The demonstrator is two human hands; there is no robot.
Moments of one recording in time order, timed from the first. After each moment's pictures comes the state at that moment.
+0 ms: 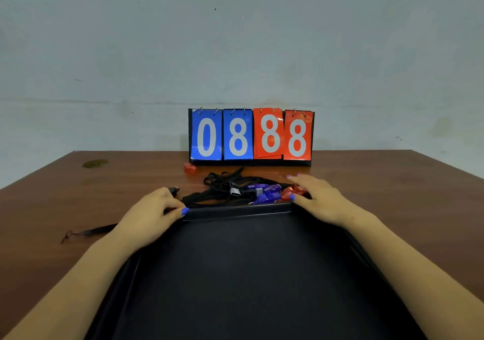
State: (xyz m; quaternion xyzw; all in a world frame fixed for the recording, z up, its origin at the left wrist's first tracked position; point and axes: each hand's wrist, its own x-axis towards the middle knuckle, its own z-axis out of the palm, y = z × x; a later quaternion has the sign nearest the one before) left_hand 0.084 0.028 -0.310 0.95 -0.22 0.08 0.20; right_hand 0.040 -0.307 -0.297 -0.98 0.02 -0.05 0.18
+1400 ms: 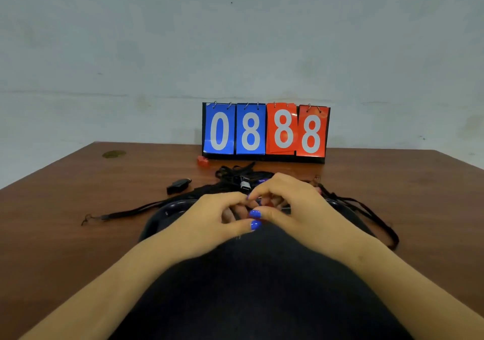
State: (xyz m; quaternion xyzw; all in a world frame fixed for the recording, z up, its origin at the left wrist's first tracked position) left_hand 0.006 -0.036 -0.282 0.85 -0.37 0.00 0.37; right_hand -0.032 -0.213 -0.266 -0.92 -0.24 -0.17 0.24
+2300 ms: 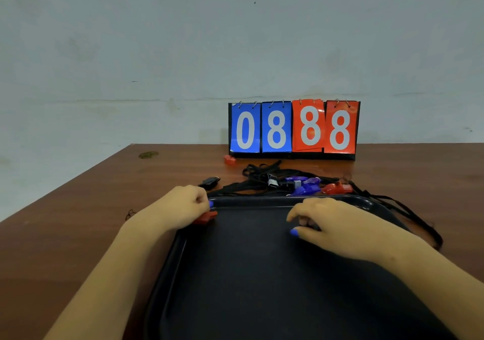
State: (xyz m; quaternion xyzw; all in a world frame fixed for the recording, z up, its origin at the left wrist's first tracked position) left_hand 0.046 0.038 -0.280 0.97 -0.12 -0.03 0.18; right_hand -0.022 -0.224 -0.276 -0.98 -0.21 0.02 0.07
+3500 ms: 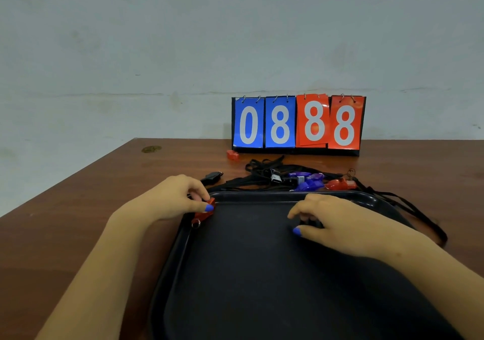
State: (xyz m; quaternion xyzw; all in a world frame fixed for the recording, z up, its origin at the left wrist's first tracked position) left_hand 0.050 0.056 -0.274 0.96 -0.18 -0.05 0.23; right_hand -0.022 -0.223 -0.276 -0.98 -0.20 0.04 0.09
